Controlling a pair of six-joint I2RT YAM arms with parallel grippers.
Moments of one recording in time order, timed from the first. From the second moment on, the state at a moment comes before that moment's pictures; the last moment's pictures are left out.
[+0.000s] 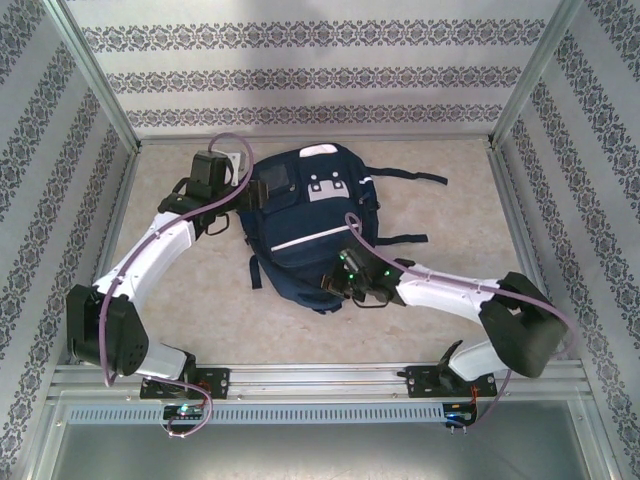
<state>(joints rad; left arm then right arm) -0.24 1.43 1.18 -0.44 0.11 -0.27 0.83 1.42 0.70 -0.18 -0.16 1.18</state>
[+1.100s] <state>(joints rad) -0.21 1.07 0.79 -0.14 -0.13 -0.12 0.89 0.78 0.82 -0.21 0.46 0.38</state>
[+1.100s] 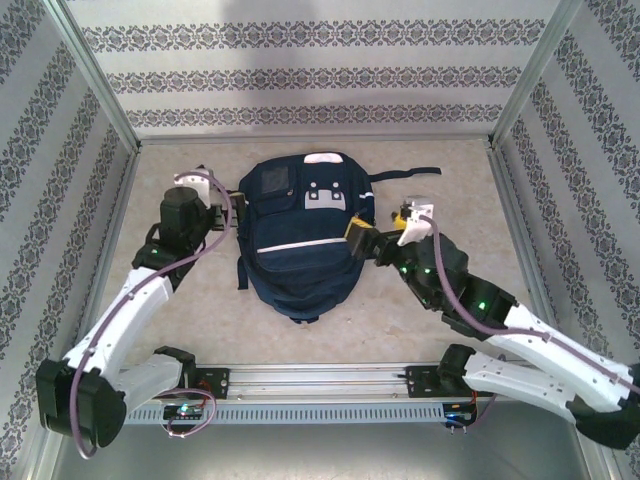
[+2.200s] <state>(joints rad) 0.03 1.56 0.41 0.69 0.03 -0.02 0.01 1.52 0.39 0.80 0.06 0.05</state>
